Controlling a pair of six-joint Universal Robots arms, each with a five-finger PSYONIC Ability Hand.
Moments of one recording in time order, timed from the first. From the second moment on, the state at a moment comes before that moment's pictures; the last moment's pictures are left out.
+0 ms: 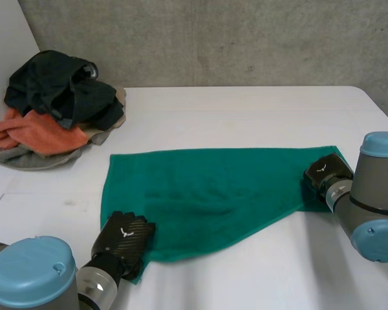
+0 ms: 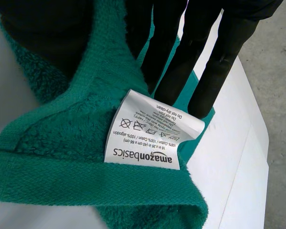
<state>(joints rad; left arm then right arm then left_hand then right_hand) 4.09 -1.86 -2.10 3.53 -1.68 3.51 1.82 -0.97 1.55 -0.13 1.62 2.26 0.92 0.93 0.93 0.93 0.76 1.12 1.18 1.18 1.20 1.03</state>
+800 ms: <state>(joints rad) 4.24 -1.74 -1.91 3.24 -1.65 3.67 1.68 -1.20 1.63 0.11 1.57 2.06 1.14 1.20 1.19 1.20 0.98 1.12 1.18 1.18 1.20 1.03</state>
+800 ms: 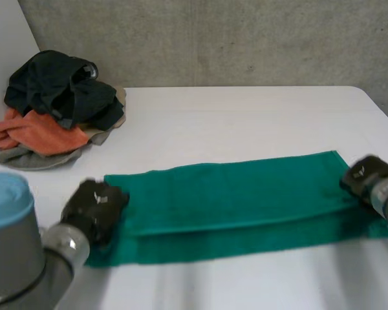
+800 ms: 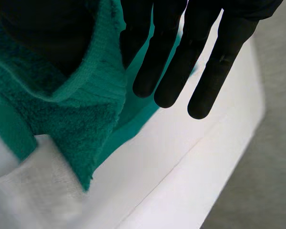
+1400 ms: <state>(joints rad) 4.25 -2.07 -1.44 3.36 -1.70 3.65 1.79 -0.82 1.15 -0.22 1.56 2.10 0.19 0.21 0.21 0.20 0.05 0.22 0.21 0.21 0.21 0.05</state>
